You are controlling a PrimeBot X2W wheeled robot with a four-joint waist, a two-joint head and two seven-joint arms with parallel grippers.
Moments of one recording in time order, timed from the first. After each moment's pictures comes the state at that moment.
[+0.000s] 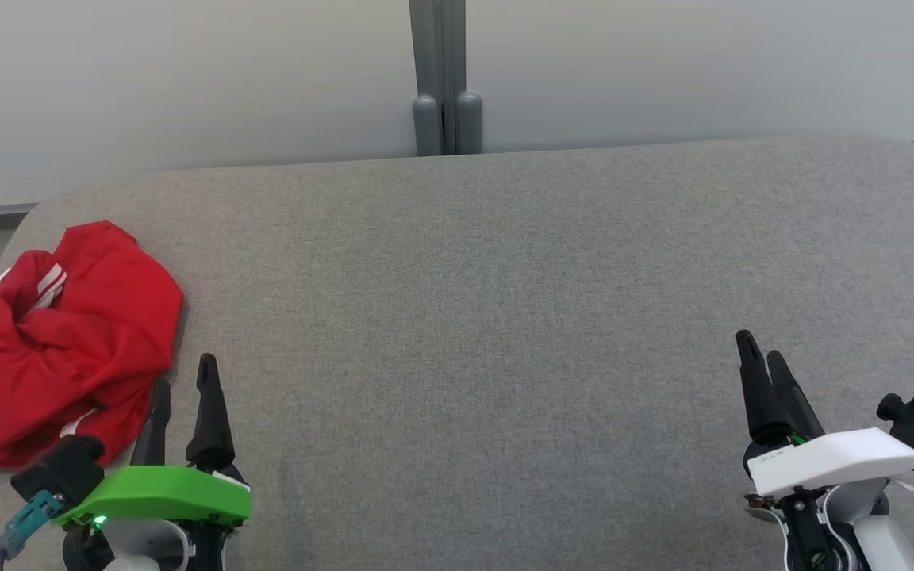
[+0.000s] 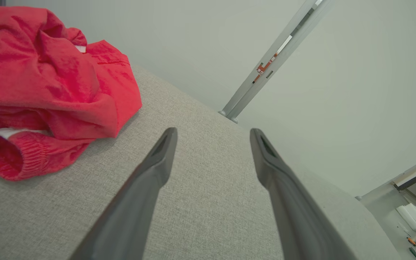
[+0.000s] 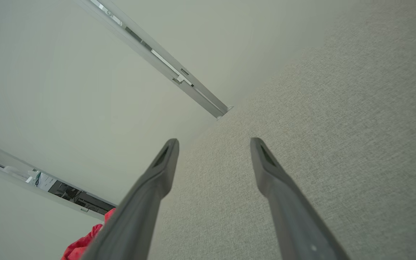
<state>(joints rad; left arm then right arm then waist) -0.07 0.05 0.00 0.19 -0.71 -0.04 -0.10 -0.04 -0.09 0.03 0.14 0.91 0.13 -0.10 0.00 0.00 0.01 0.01</state>
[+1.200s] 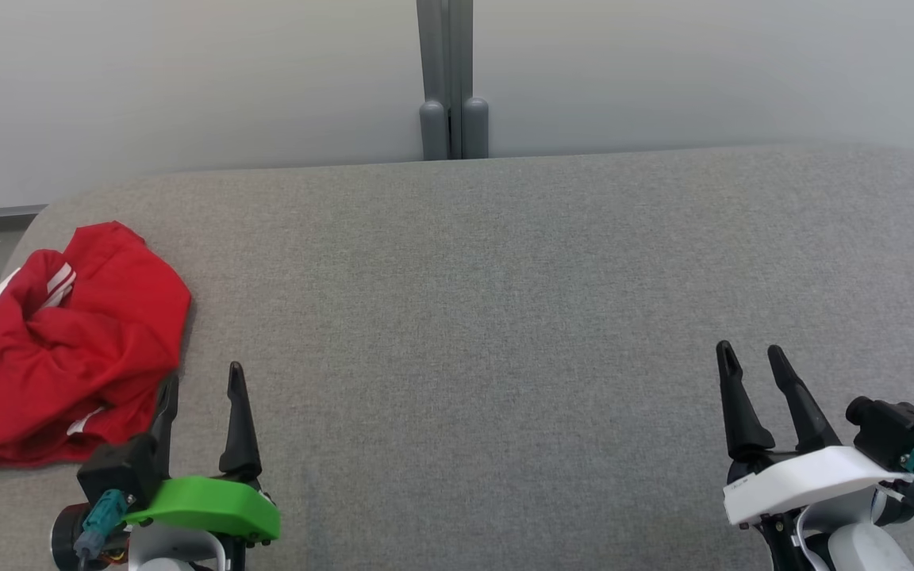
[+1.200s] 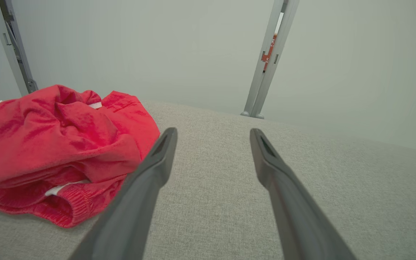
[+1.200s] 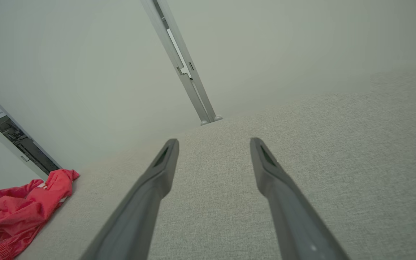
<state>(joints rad) -0.06 0.06 -0.06 0.22 -0.32 0.01 -0.19 -0.02 -0.11 0.07 0.13 0.51 0.13 -0.19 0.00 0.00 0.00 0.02</state>
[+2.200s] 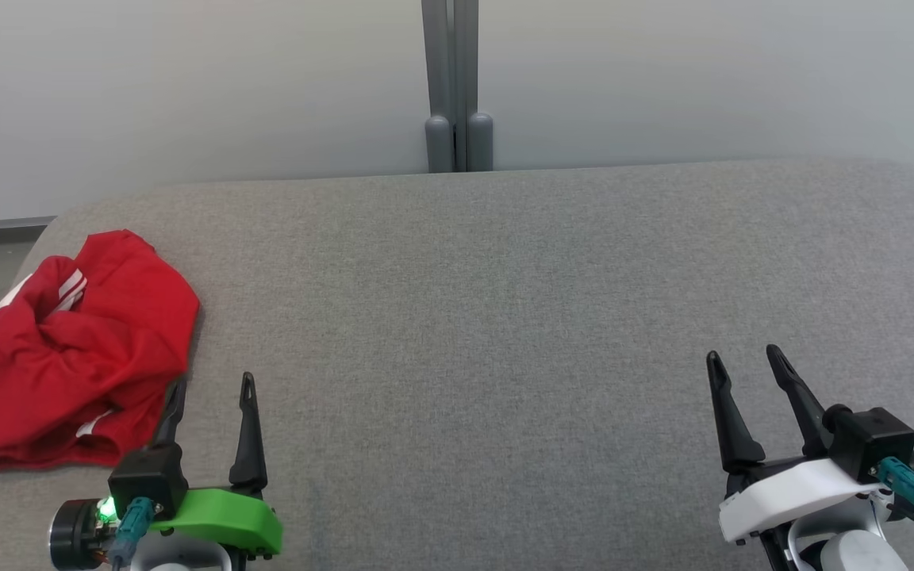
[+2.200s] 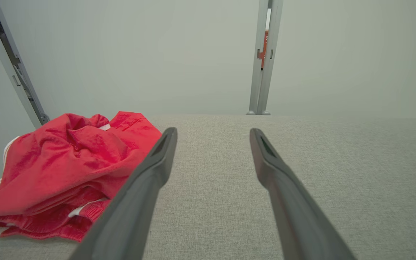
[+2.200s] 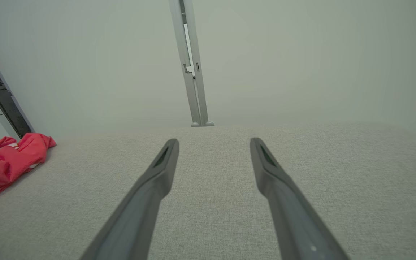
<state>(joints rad) -0.06 0.08 -0.08 0.27 -0.16 0.00 -0.25 0.00 -0.11 0.07 0.12 0.24 0.13 -0.21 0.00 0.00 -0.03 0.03</state>
